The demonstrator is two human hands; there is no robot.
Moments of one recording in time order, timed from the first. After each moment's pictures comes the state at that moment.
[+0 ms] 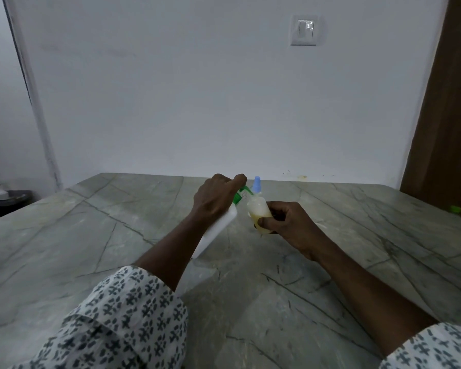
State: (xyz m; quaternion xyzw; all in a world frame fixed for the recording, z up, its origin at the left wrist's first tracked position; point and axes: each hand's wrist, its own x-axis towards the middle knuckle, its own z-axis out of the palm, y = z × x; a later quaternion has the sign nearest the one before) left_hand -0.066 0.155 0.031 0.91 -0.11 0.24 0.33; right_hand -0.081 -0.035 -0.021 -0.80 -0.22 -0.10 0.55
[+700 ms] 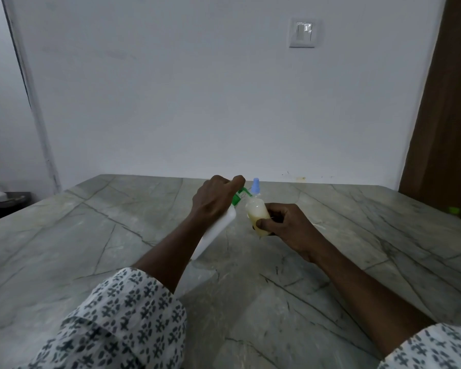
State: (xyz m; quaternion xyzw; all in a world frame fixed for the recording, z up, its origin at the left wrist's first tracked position) left_hand -0.061 0.155 0.028 0.90 -0.10 0.24 0.35; right_hand -0.079 -0.035 -0.023 -0.80 -0.22 -0.10 0.55
